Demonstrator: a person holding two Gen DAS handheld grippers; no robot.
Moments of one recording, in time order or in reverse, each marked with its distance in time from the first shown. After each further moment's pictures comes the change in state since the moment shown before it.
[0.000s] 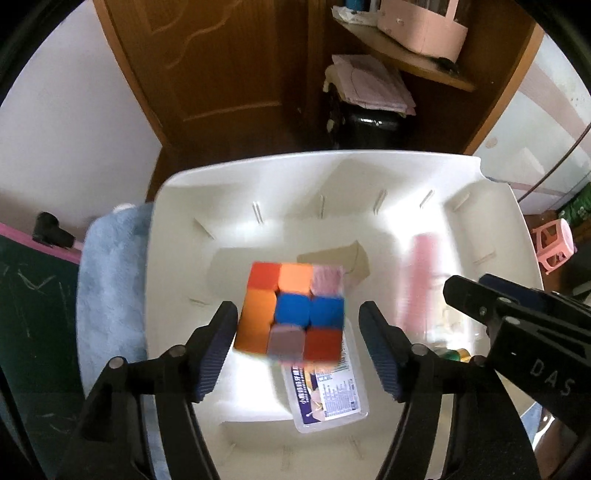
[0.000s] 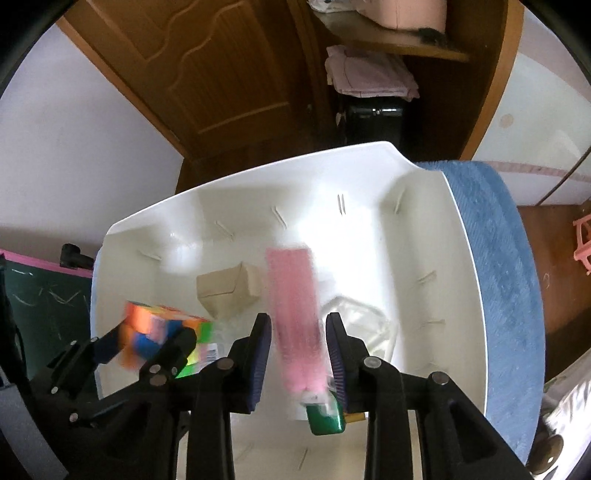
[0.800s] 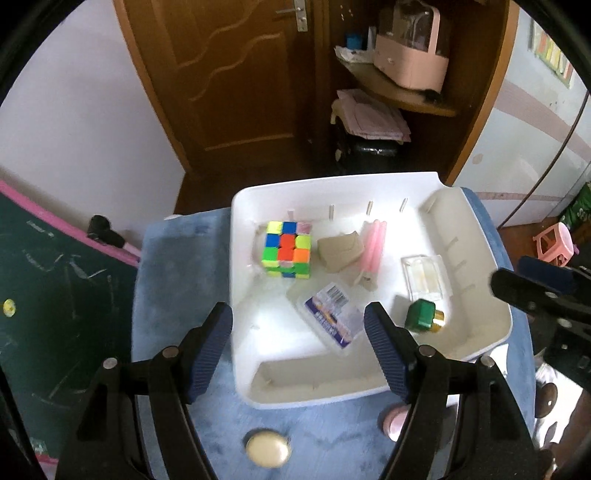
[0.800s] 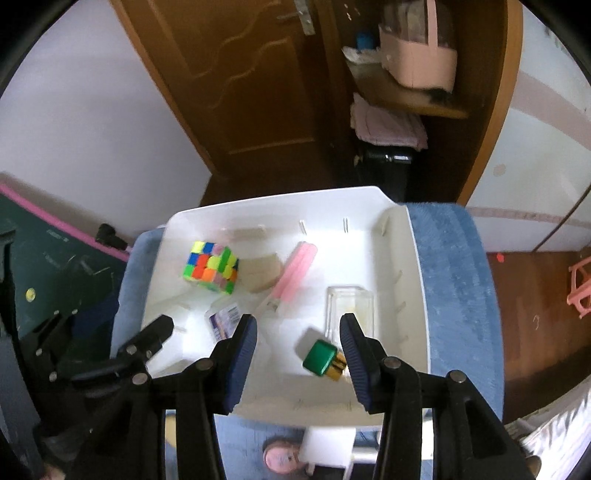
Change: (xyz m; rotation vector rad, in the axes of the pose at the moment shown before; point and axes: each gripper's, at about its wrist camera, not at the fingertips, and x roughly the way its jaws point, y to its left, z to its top) left arm -0.116 0.015 -0.054 0.004 -0.127 0.050; right arm -0.107 0.007 -0.056 -0.159 -0.162 0.021
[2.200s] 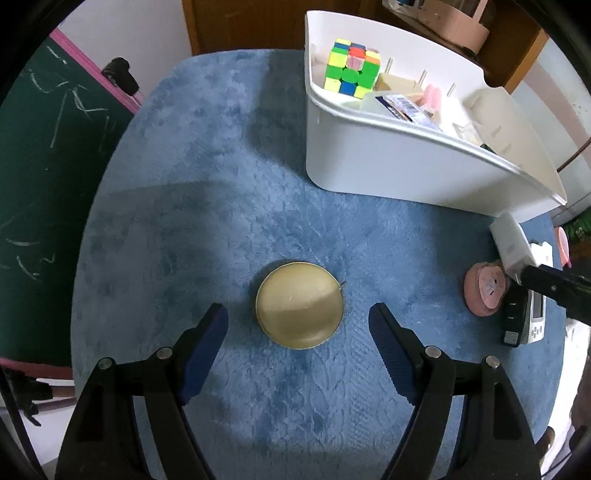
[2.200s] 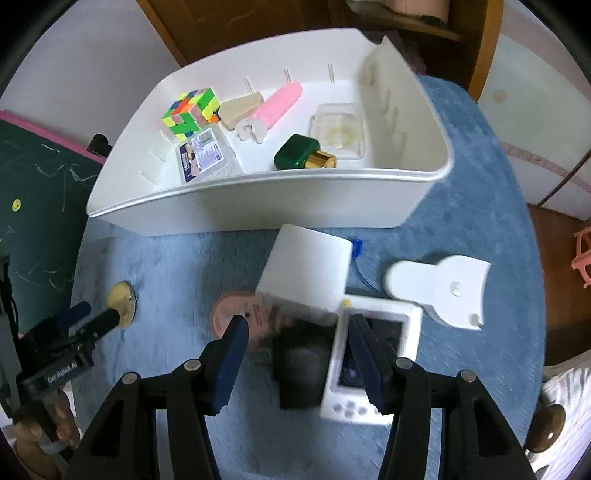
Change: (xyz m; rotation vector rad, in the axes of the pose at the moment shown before) left arm 0.071 0.043 -0.181 -0.173 0.179 -0.071; right arm 0.056 -0.019 -0.154 -0.006 0.191 0.000
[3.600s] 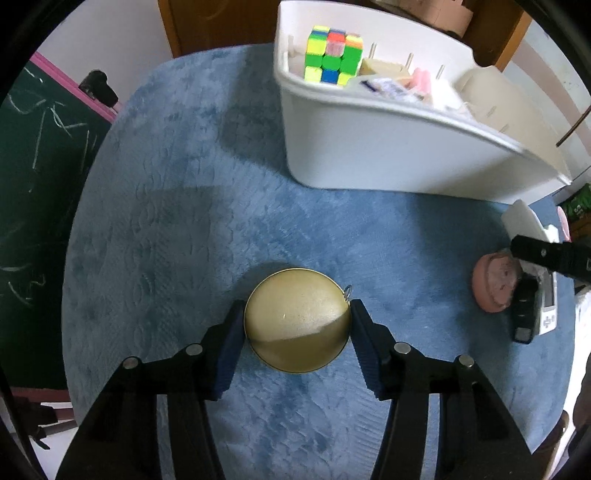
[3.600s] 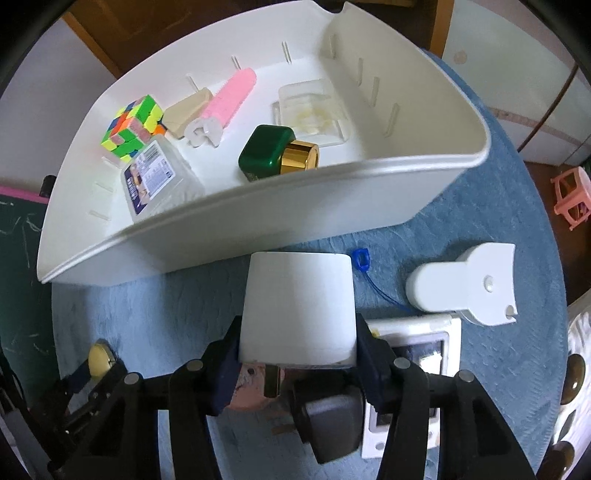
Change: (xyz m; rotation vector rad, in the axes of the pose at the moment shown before) left arm 0.019 -0.014 0.004 0.074 -0.007 0.001; right arm 0.043 0.011 0.023 0.203 0.021 -0.094
